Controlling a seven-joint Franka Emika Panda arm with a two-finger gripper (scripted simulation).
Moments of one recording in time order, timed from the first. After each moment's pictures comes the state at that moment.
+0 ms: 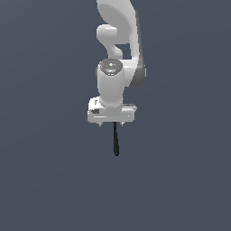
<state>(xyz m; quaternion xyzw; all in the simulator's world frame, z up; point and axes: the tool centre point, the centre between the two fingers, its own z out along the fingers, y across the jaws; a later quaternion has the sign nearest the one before) -0.009 -0.020 0.147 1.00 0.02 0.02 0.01</state>
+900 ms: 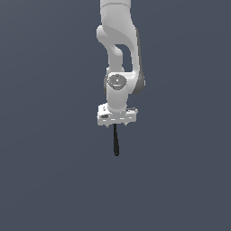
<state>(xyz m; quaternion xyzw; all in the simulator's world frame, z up) -0.058 0.006 0.068 1.00 0.06 0.00 0.00</state>
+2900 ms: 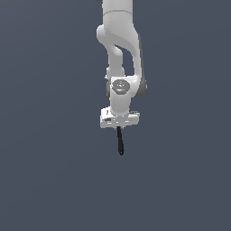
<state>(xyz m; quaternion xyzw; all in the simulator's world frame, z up) -0.053 0.019 0.050 1.00 0.06 0.00 0.00</state>
